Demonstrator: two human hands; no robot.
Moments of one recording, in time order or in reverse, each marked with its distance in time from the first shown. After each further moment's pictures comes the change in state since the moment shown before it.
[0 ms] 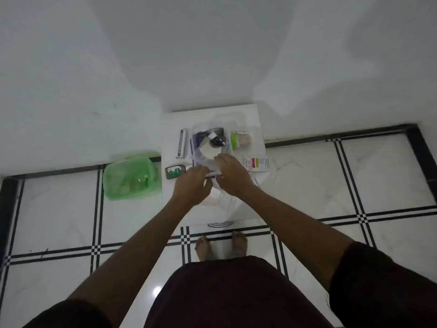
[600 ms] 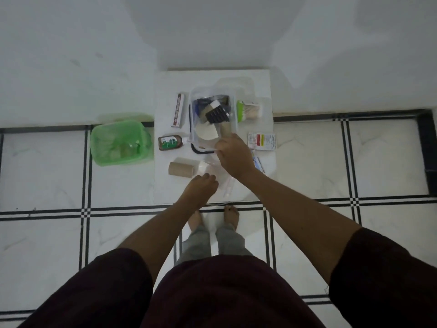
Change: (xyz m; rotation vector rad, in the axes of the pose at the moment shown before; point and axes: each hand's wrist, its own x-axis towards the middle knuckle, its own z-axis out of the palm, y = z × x) left_hand -0.017 -0.027 0.116 0.401 -0.343 0.362; right_hand 0.019 0.028 0.041 -0.228 0.056 -0.127
